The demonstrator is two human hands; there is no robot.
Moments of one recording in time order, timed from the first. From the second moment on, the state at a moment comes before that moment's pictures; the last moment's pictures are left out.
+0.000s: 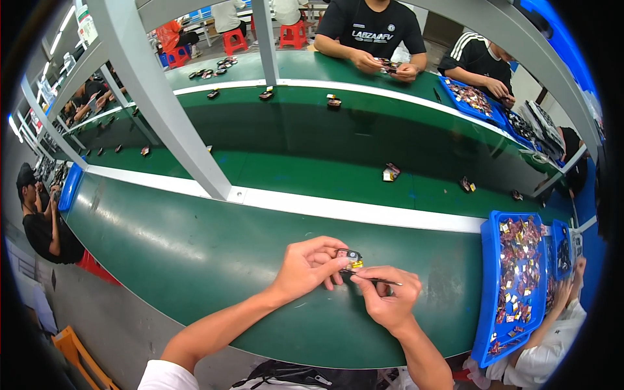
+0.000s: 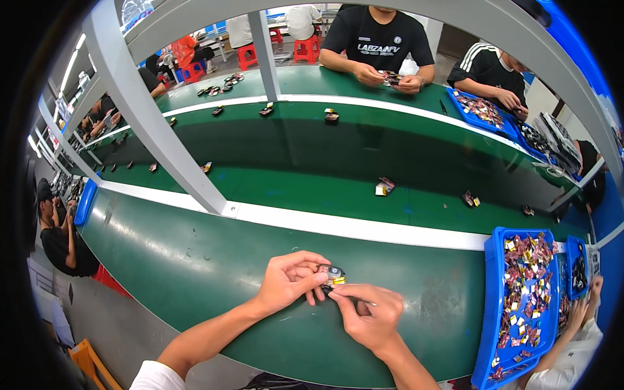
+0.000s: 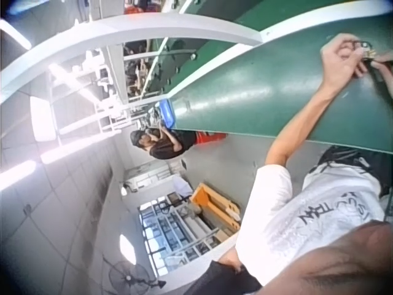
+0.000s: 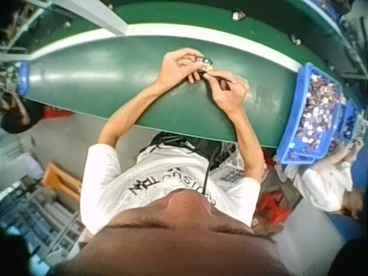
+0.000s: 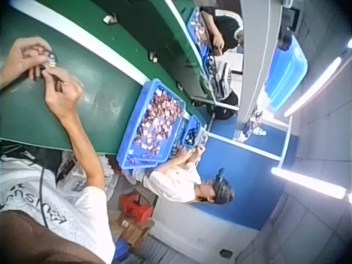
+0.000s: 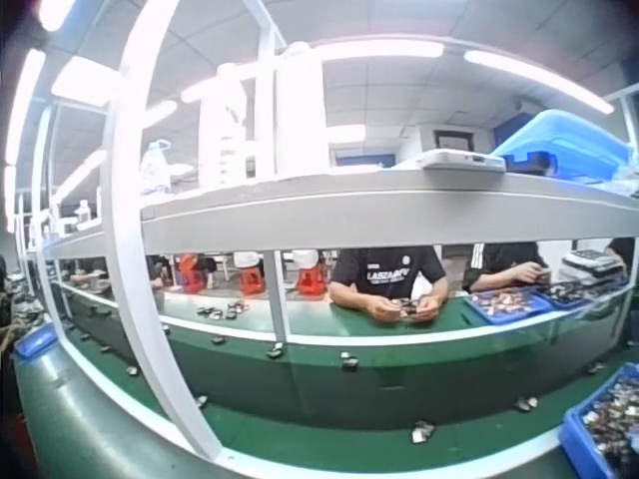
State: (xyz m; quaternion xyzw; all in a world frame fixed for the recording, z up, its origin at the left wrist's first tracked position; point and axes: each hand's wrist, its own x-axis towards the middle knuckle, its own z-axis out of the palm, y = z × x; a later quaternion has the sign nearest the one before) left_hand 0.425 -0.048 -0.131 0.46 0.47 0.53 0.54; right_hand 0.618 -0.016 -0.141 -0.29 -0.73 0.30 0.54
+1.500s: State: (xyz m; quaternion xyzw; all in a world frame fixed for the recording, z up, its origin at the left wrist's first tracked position) left_hand 0.258 0.131 -0.195 0.47 0.68 0.55 0.14; right_hand 0.629 0.004 -0.168 -0.26 -0.73 0.20 0.59
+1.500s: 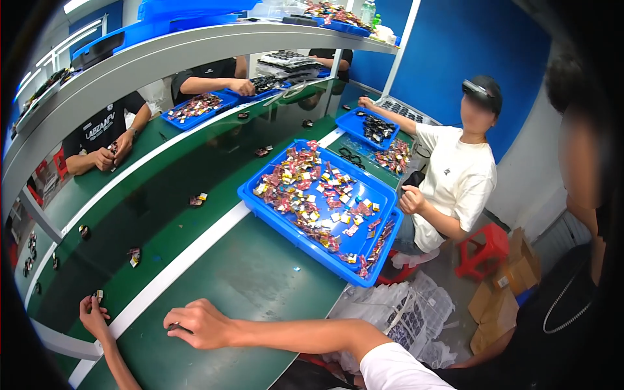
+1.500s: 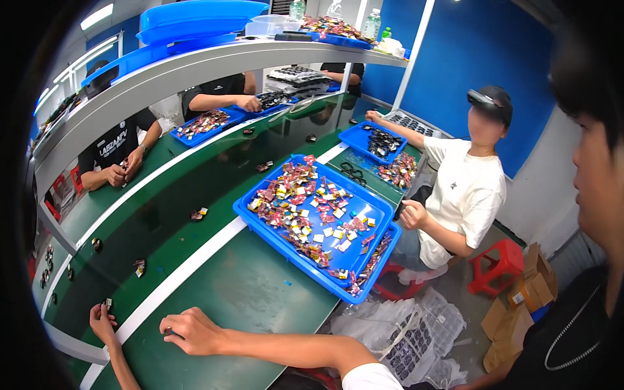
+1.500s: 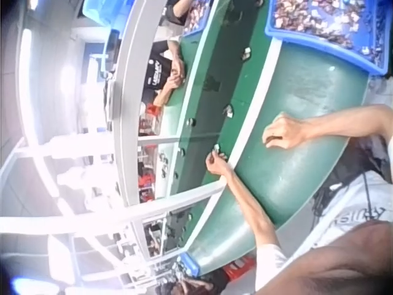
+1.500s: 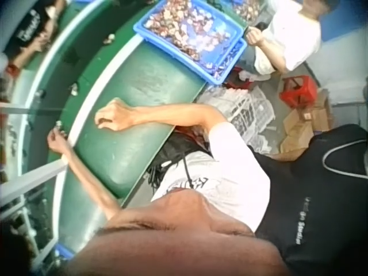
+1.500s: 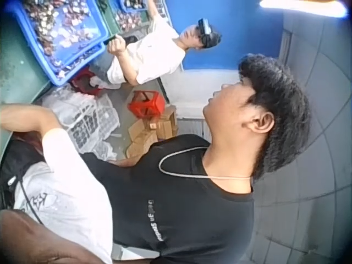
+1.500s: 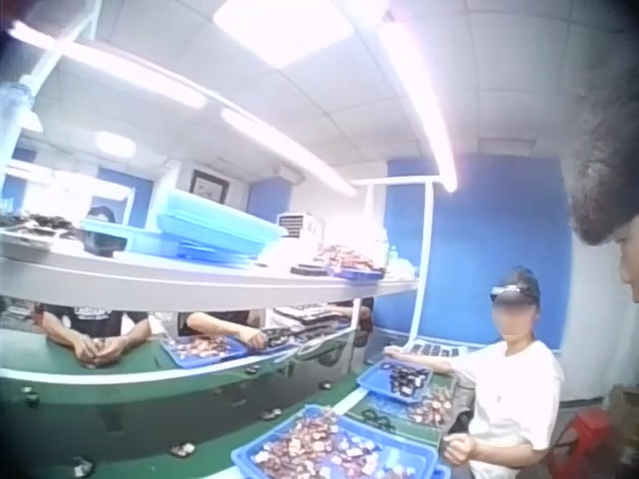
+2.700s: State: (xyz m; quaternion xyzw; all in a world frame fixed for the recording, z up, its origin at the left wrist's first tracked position) left_hand 0.368 0.214 -0.129 0.79 0.57 0.21 0.13; right_hand 0.627 0.020 -0.180 -0.30 -0.74 0.23 0.56
